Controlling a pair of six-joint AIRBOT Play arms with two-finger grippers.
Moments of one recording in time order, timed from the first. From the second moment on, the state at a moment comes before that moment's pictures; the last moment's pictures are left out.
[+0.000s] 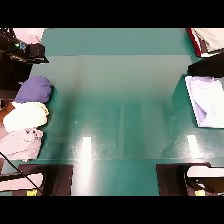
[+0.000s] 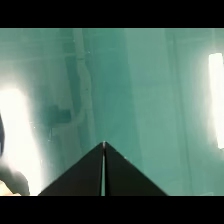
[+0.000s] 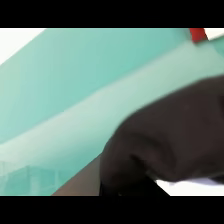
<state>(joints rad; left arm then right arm) 0.02 -1.42 1.82 1.24 -1.44 -1.49 -0.67 -1.52 1.75 -0.75 1.09 1.30</state>
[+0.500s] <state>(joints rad) 0.02 -1.42 1.82 1.24 -1.46 -1.47 -0.66 -1.42 1.77 -1.02 1.32 1.43</state>
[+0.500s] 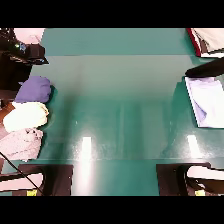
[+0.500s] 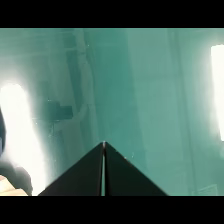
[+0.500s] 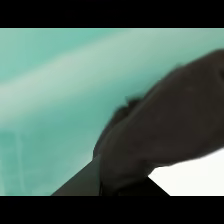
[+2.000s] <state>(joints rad) 0.02 -1.42 1.82 1.23 -1.38 -1.44 -0.22 -1.04 1.14 -0.85 1.49 1.48</state>
